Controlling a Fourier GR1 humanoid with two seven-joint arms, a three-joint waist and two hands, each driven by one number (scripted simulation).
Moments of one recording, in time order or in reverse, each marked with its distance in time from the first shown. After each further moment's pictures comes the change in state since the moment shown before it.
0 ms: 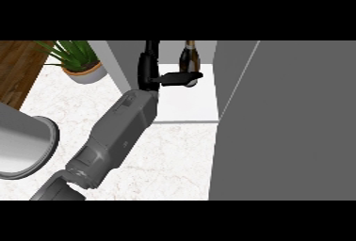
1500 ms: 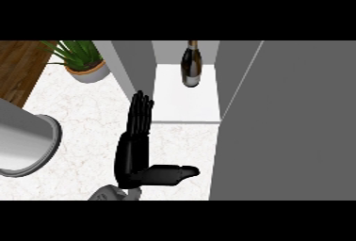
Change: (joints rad) left arm 0.841 0.130 -0.346 -1.173 -0.170 0.181 0.176; right arm -0.057 -0.035 0.040 -0.005 0.019 -0.048 0.072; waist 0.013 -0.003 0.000
